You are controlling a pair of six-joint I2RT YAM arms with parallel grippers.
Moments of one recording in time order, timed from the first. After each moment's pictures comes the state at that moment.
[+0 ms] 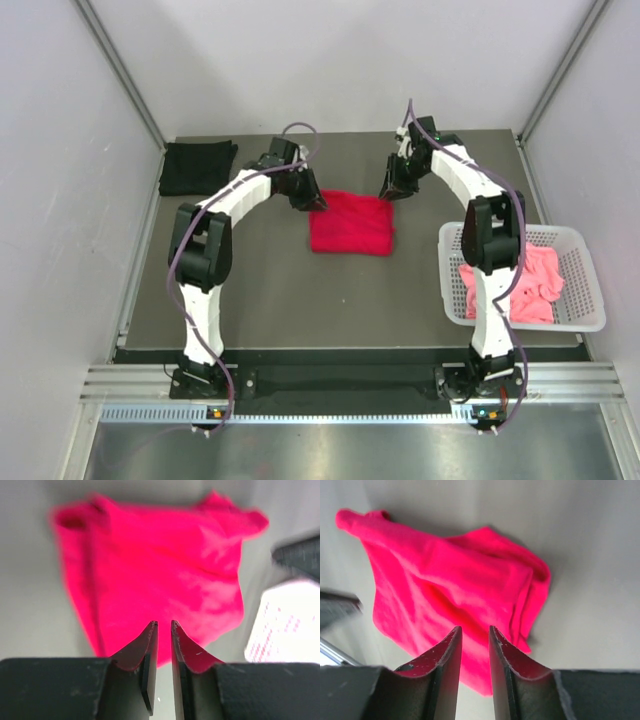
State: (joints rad) left arm -0.34 2.08 1.67 -0.51 0.44 -0.61; right arm 0.24 2.20 1.94 -0.86 -0.40 0.31
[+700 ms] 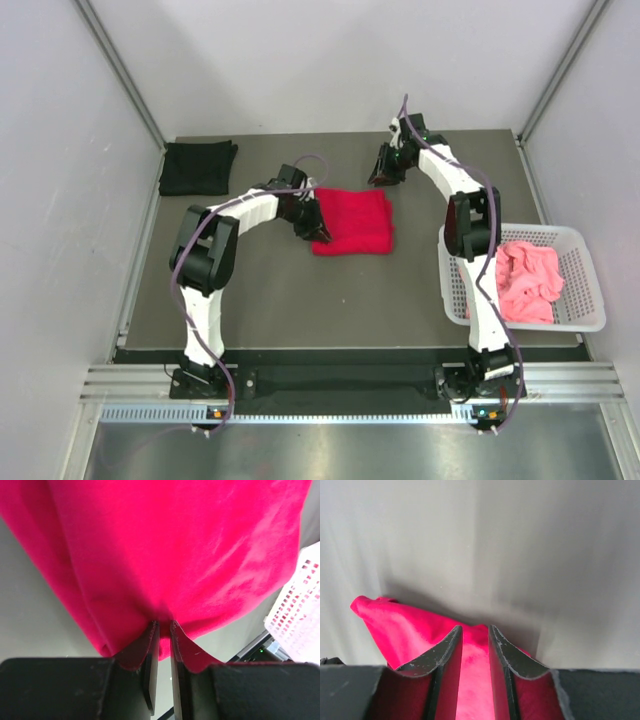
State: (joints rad) left arm -0.40 2.06 1.44 -0.44 0.52 -0.59; right arm 0.24 2.49 2.25 -0.72 -0.41 0.42
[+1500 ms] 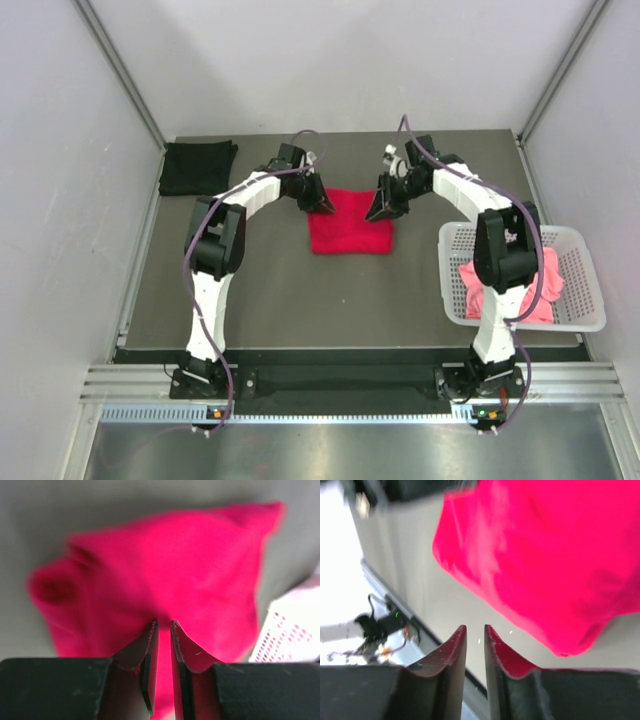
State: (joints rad) left arm -0.35 2.24 1.75 -0.43 0.52 -0.61; right arm 0.29 1.99 1.62 -0.73 -0.68 0.33
